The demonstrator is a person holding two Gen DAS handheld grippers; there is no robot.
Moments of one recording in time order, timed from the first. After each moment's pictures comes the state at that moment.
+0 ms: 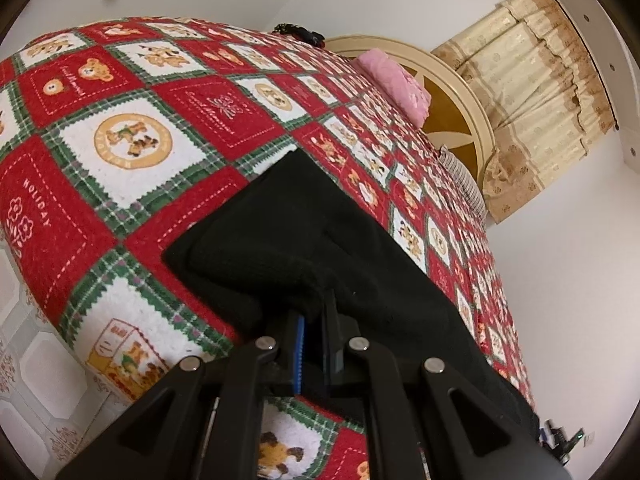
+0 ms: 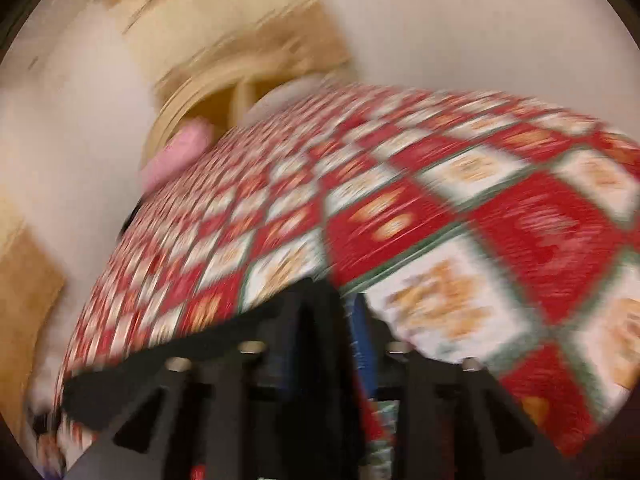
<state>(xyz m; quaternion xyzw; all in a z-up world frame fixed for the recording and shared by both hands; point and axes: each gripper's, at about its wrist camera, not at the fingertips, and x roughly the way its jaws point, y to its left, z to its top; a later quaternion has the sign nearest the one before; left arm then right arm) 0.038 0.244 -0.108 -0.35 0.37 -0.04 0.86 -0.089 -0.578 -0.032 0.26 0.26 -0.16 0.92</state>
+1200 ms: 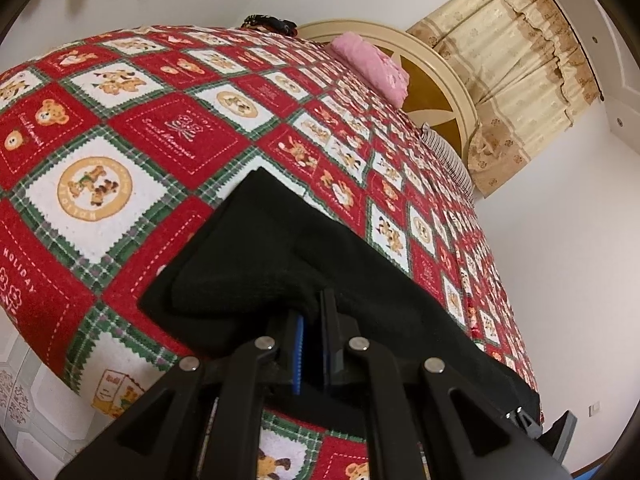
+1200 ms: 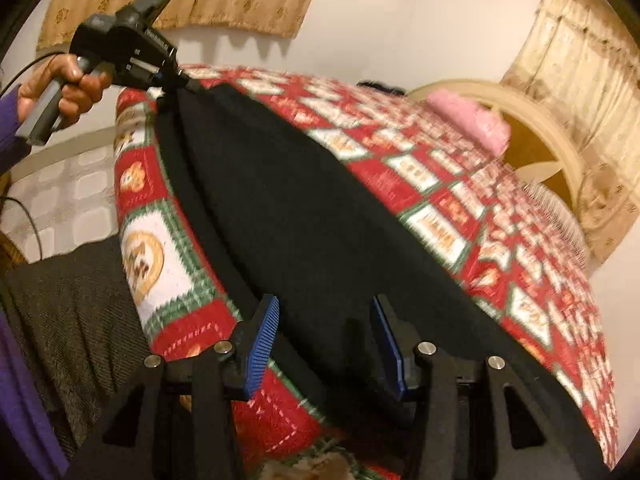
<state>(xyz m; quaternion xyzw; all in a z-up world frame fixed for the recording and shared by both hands) 0.059 0.244 -0.088 -0.32 0.38 -0.08 0.86 -0.007 -0.090 -0.110 -0.28 0.32 0.22 0.88</state>
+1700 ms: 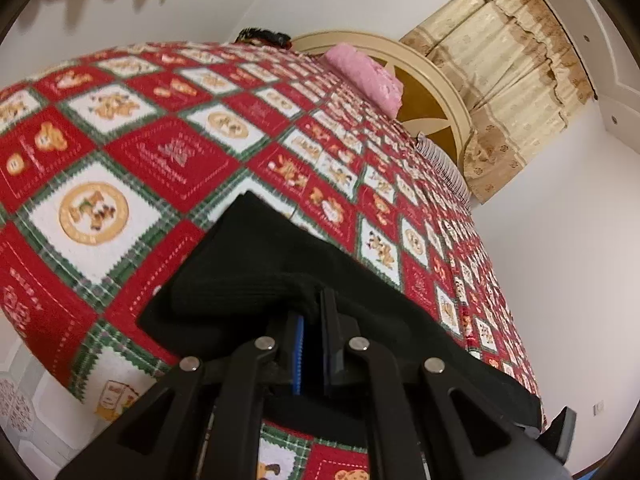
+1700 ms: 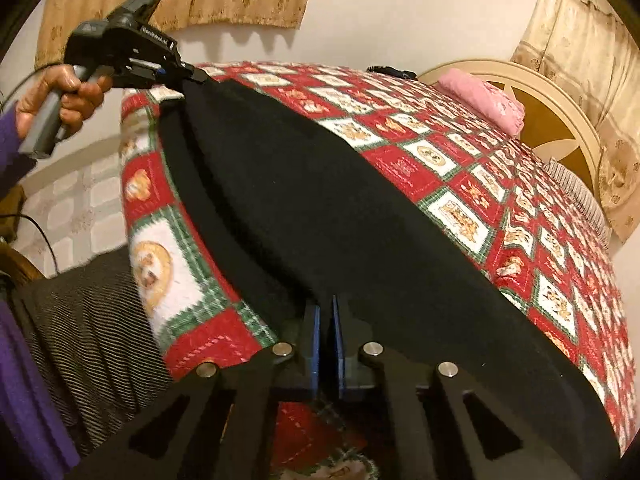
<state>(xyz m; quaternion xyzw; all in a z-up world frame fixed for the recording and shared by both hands) 0.055 0.243 -0.069 -0.31 0.36 -0.08 0.88 0.004 -0.086 -0.105 -0.24 0.35 0.24 0.88</state>
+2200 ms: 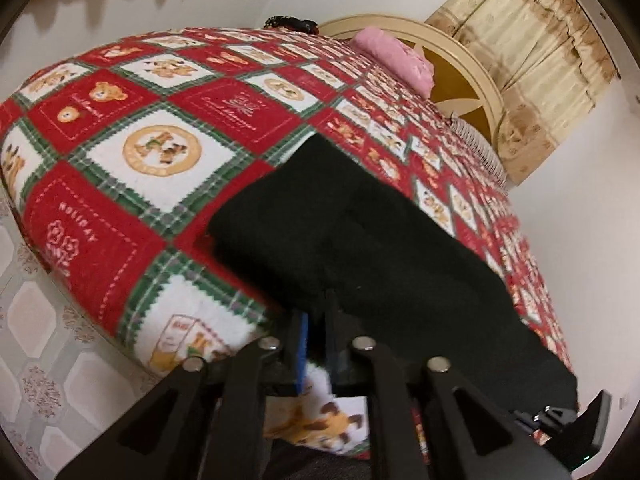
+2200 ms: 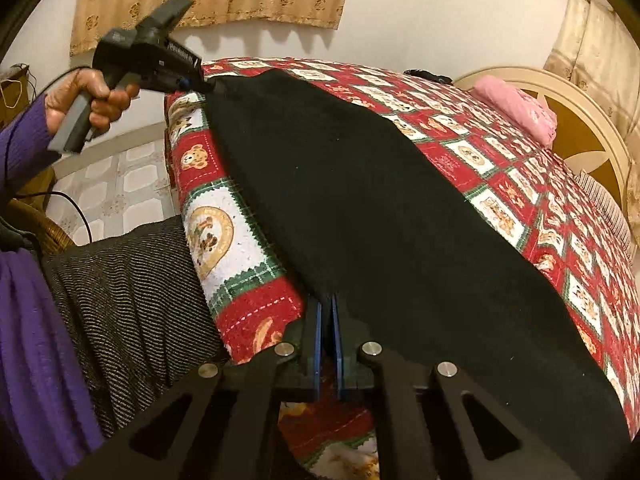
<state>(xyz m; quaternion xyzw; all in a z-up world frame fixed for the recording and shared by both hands) 0.029 0.250 -0.108 -0.27 0.41 -0.03 0.87 -0.017 -0.083 -0.120 -0.25 0.35 0.30 0.85</state>
